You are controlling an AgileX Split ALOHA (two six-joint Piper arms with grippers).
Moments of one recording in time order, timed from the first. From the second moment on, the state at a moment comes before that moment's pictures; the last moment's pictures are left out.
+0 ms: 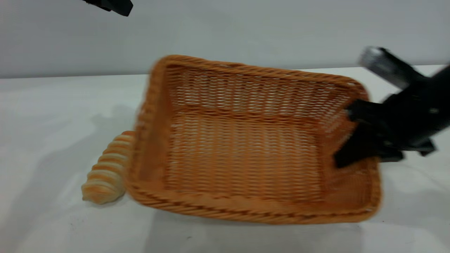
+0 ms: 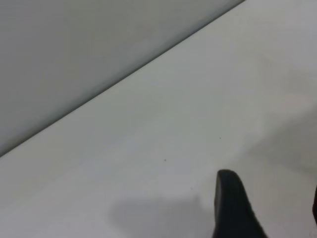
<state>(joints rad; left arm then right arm) -0.12 1.95 -1.46 -0.61 0.38 0.90 0.15 1.99 -0.84 1.30 0.55 -1.07</state>
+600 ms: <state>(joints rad) -0.12 1.95 -1.46 -0.61 0.40 0.90 0.23 2.08 -1.00 0.93 0.48 -0.51</state>
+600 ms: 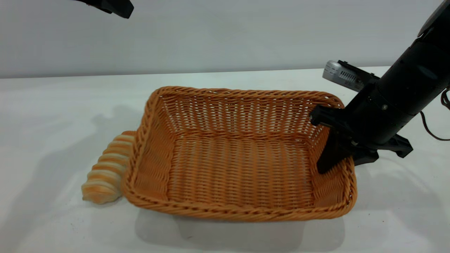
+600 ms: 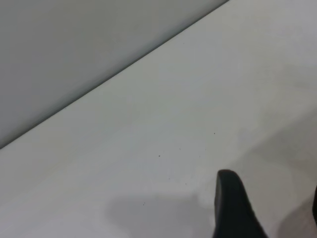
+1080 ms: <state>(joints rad) -0.12 1.95 -1.46 -0.61 0.40 0.90 0.29 2.16 -1.08 0.93 0.51 -0.45</state>
